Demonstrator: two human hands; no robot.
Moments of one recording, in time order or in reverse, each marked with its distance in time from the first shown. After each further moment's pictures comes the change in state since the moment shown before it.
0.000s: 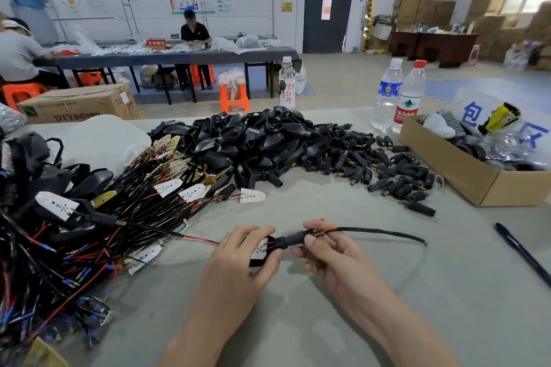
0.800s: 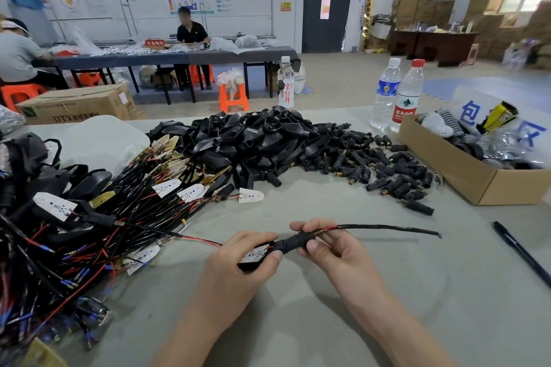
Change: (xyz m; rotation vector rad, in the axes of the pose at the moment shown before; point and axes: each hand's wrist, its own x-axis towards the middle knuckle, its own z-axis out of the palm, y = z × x) left_hand 0.003 0.005 -0.007 -0.259 -0.071 -0.146; right_hand -0.005 -0.001 -0.003 -0.307 -0.046 -0.193
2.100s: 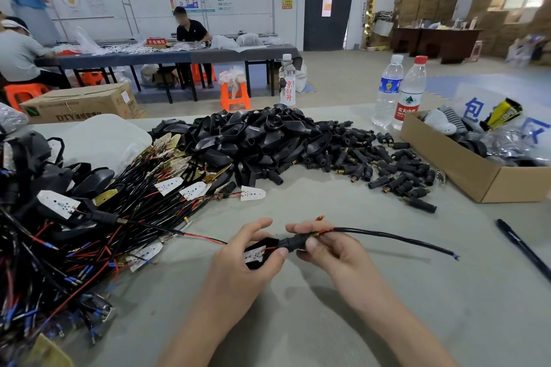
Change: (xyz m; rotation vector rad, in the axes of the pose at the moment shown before) left_hand -0.002 -0.003 0.005 -0.134 -0.022 -0.154; right_hand -0.001 0.001 -0.001 -0.157 -0.077 -0.006
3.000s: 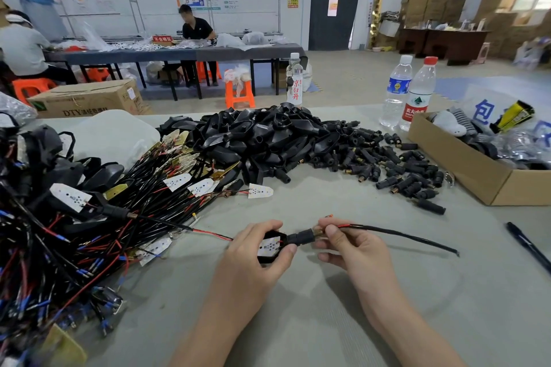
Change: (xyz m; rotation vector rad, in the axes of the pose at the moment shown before) left_hand -0.001 0.004 0.004 0.193 0.106 0.150; right_hand 0.007 0.002 0.002 0.135 0.347 0.109
